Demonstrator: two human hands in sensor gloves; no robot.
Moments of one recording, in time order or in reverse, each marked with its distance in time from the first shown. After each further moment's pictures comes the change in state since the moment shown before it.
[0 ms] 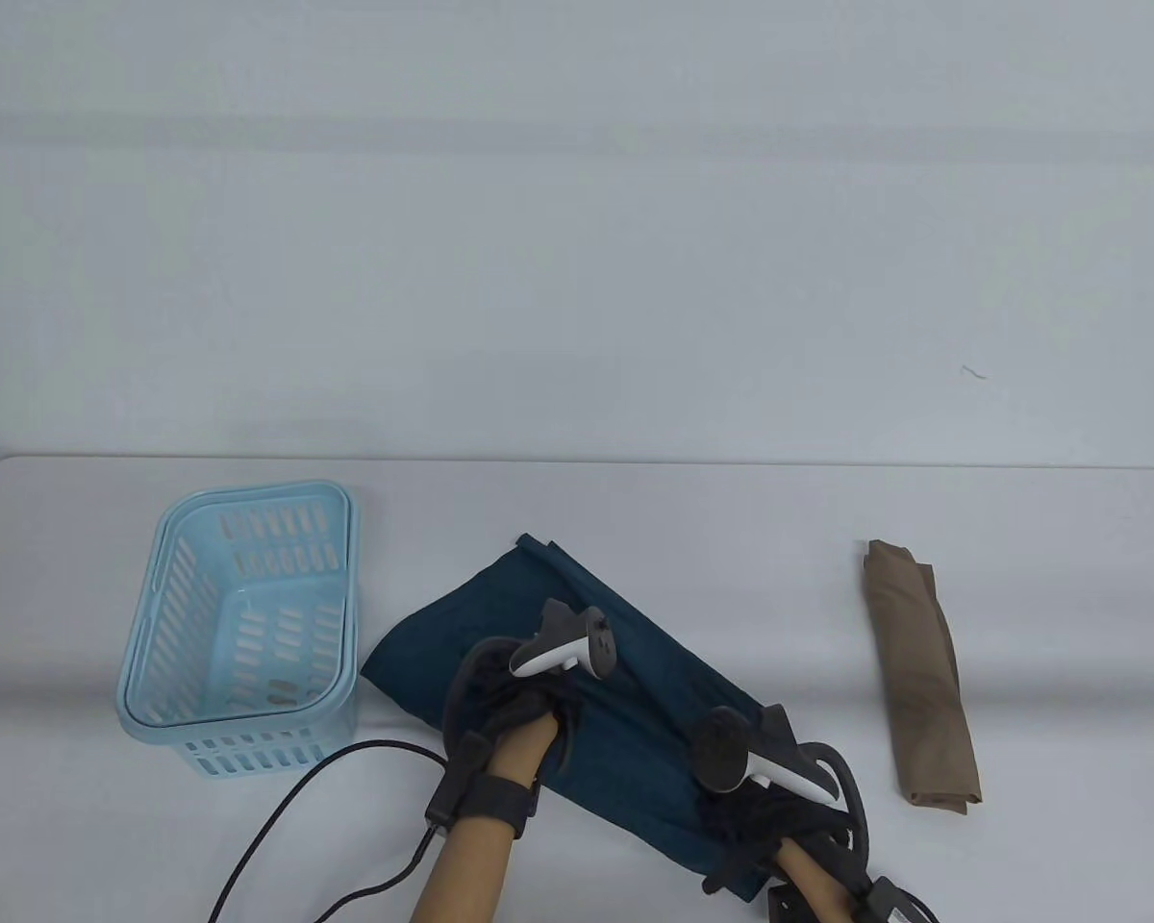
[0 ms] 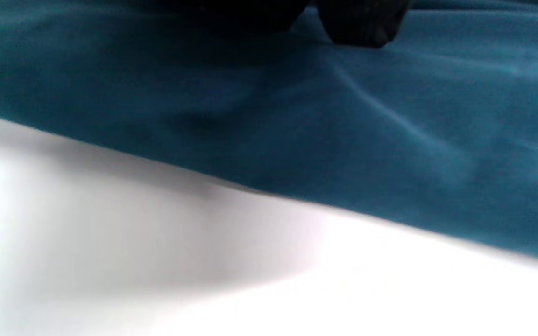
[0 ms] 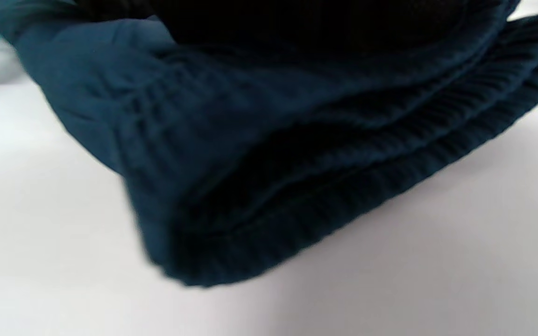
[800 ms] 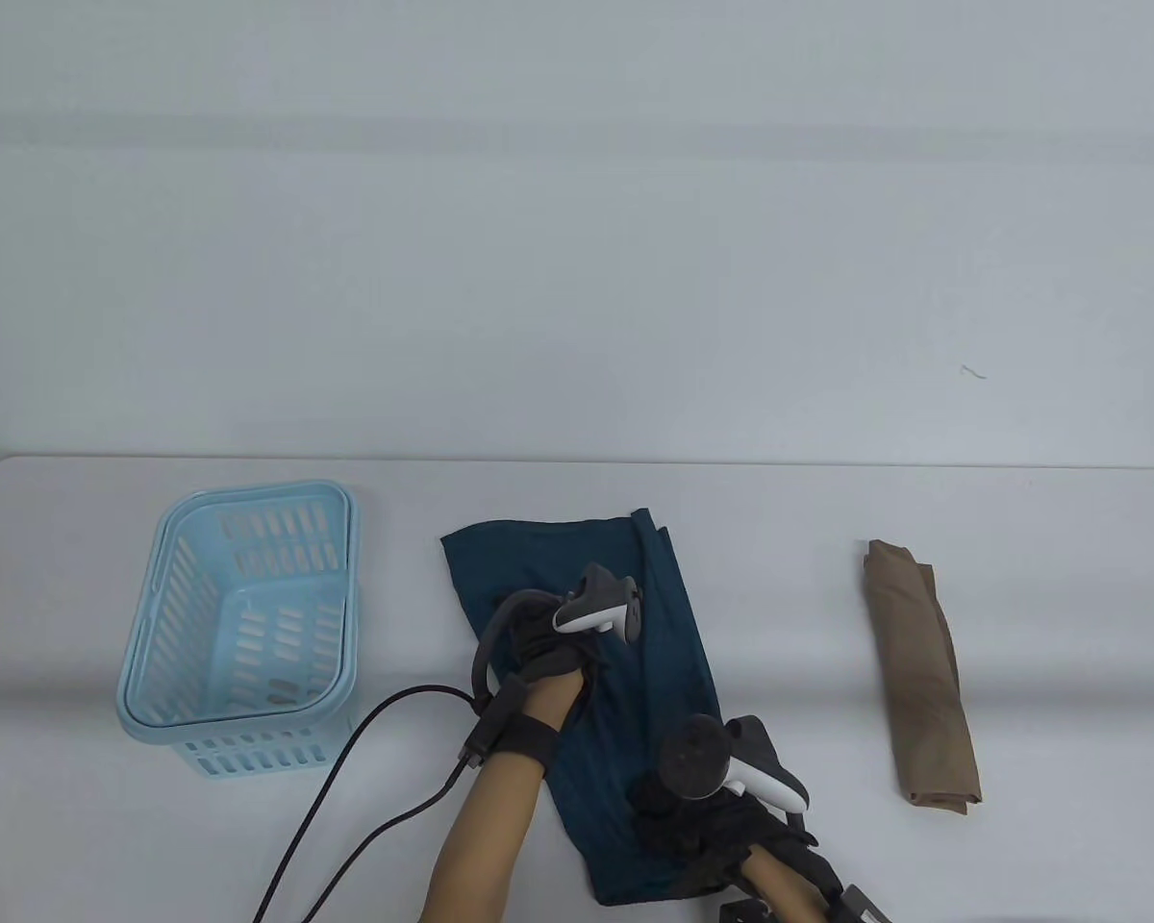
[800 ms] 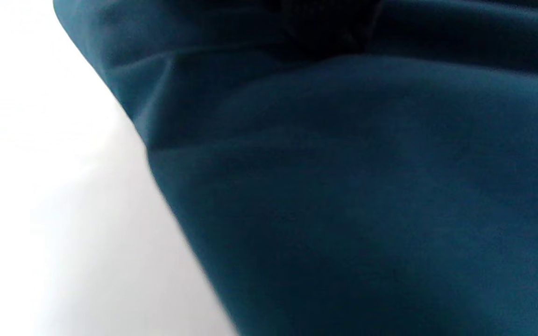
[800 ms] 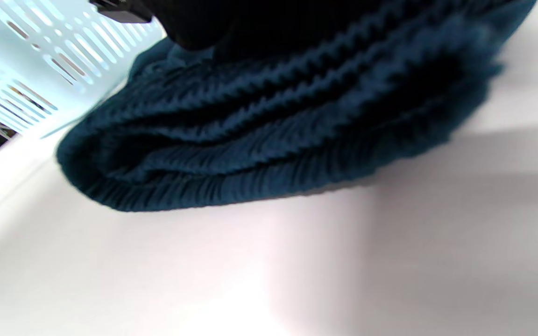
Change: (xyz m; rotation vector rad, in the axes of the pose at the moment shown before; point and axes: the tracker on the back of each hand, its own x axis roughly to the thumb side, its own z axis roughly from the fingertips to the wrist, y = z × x) left_hand 0.017 0.029 -0.048 0.052 0.079 -0.199; right_hand 0.032 0.017 -0.010 0.057 -0.222 -0.279
